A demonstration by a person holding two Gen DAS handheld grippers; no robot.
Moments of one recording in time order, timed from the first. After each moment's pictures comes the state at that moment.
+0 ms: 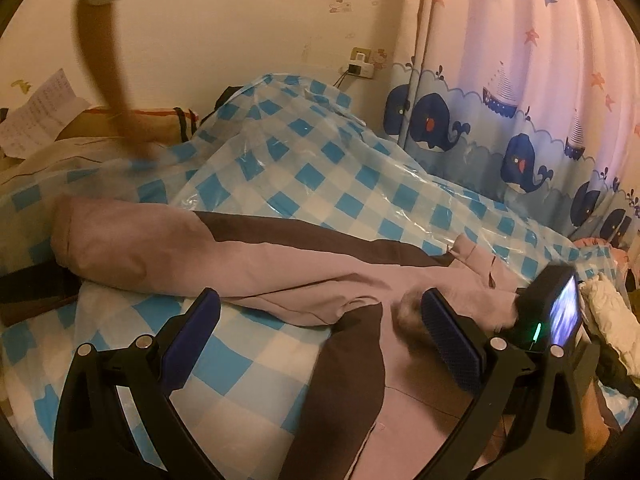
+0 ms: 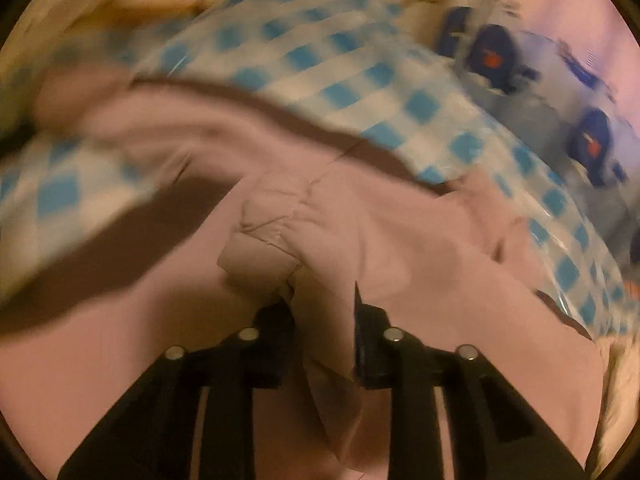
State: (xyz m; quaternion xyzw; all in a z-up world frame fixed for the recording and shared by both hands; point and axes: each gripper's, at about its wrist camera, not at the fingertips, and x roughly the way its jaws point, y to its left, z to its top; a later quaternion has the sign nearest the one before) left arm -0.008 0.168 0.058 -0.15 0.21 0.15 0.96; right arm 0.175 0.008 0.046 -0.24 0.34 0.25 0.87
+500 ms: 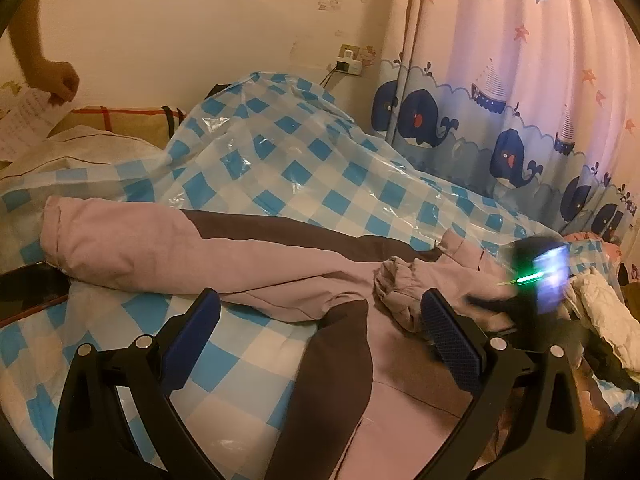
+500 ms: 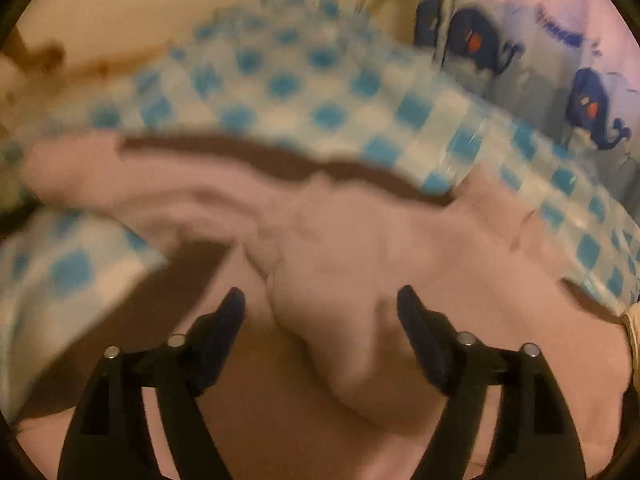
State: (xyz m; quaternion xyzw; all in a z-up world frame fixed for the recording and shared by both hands) left arm -0.006 0.157 0.057 -0.14 0.21 0.14 0.96; right arm 0.191 0.001 0.077 -0.14 0.34 0.27 0.89
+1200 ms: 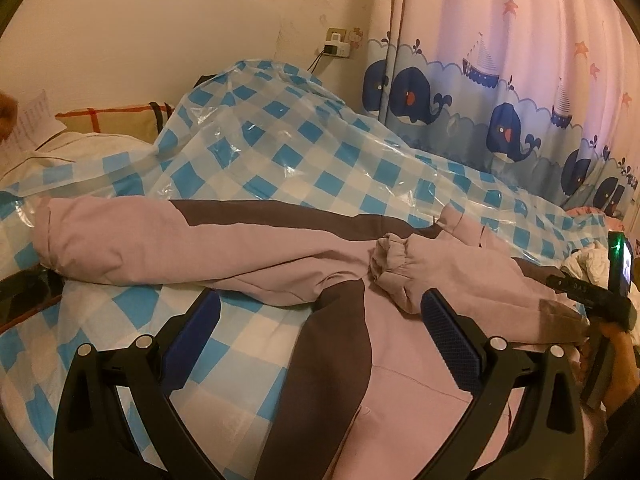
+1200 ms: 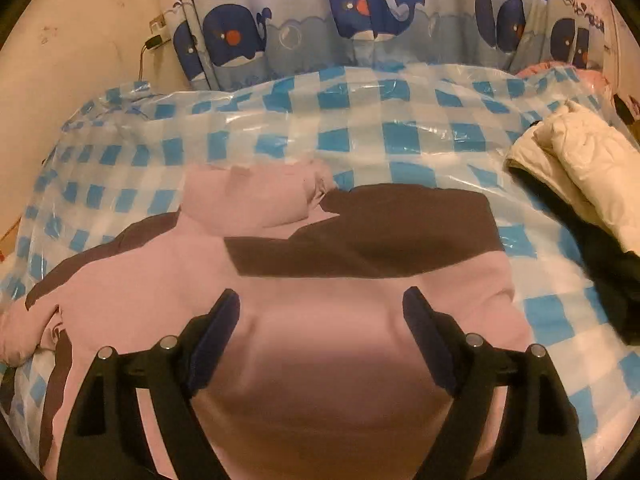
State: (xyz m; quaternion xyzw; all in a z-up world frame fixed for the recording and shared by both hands) left arm 0.007 0.143 0.045 -0.12 0.24 0.13 0.95; right arm 0.251 -0.207 0.057 0.07 0.40 0.05 0.91
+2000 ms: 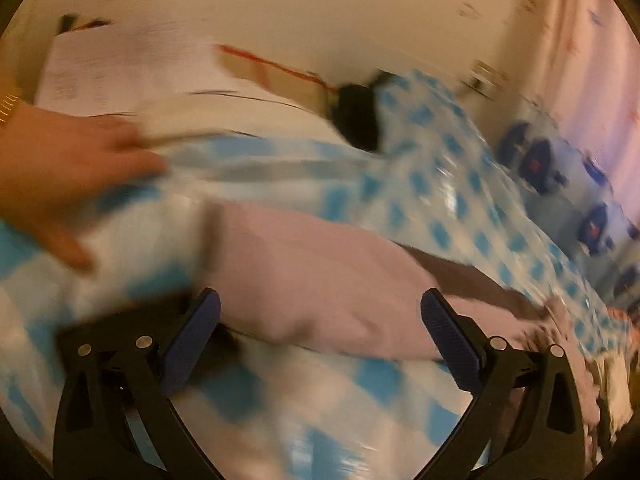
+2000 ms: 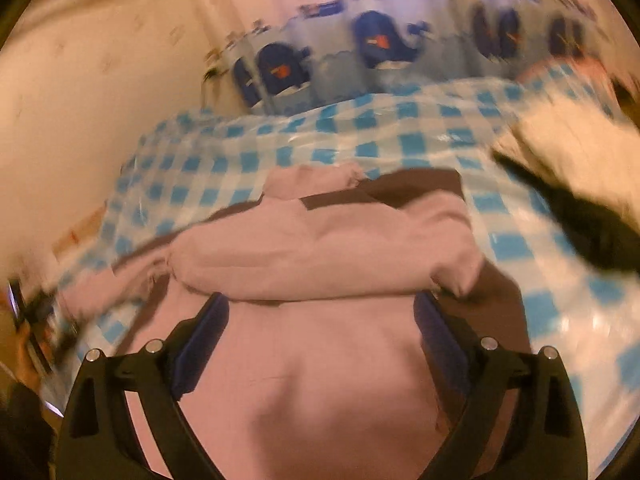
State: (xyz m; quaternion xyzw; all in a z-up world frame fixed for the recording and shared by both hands) left arm -0.052 0.449 0.034 -0.27 0.25 0.25 0.90; right arm 0.086 -0.275 0.099 0.15 0.33 0.14 0.92
